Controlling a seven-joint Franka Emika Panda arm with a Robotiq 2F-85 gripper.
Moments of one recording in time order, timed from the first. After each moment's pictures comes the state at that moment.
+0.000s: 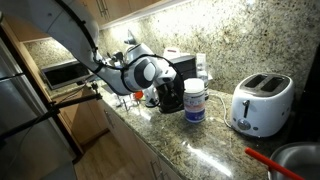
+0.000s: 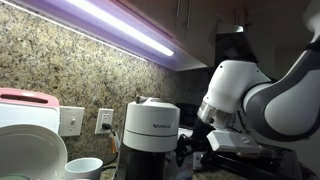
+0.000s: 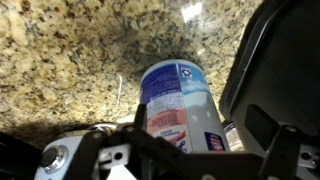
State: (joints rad) arm 0.44 0.61 -0.36 -1.98 -0.21 2.98 0.85
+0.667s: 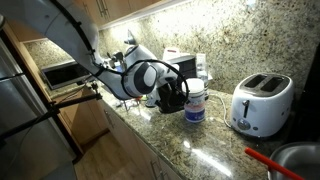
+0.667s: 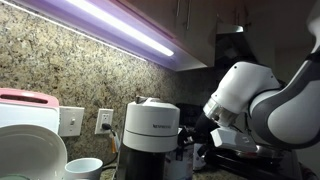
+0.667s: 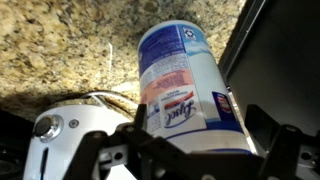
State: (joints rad) arm 0.52 0.63 -0.48 -2.03 -0.13 3.21 0.78
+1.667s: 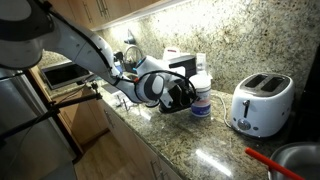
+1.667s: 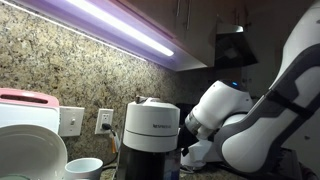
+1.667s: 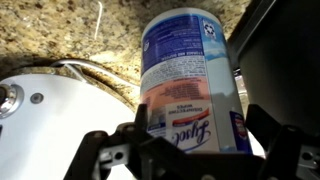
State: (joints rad) arm 0.63 0.94 -0.61 -1.77 0.18 3.25 0.60
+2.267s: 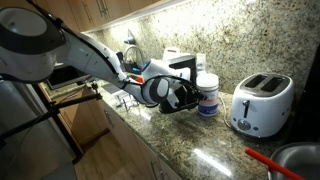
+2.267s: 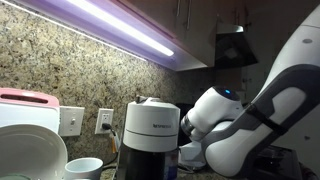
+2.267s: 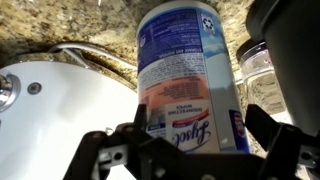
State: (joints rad) arm 0.65 1.08 -0.69 -1.64 0.34 3.25 0.60
